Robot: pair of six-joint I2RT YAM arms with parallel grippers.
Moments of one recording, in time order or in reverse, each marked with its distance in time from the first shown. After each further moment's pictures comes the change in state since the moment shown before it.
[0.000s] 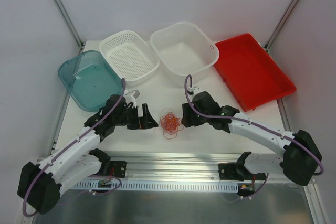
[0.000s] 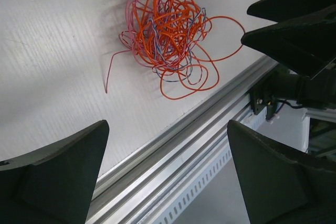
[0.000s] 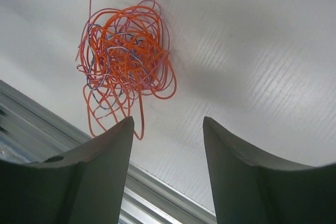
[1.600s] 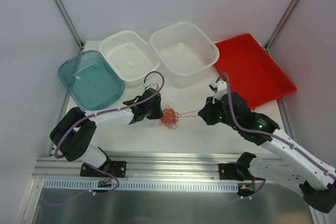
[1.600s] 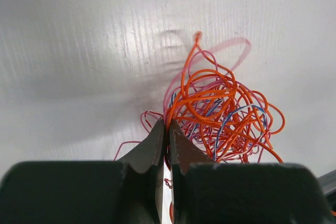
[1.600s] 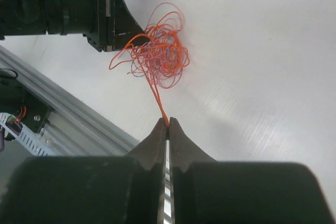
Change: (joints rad) left arm -0.268 0.709 0.260 0.225 -0.533 -0.091; right arm 0.005 -0.351 0.071 -0.172 0.036 -0.034
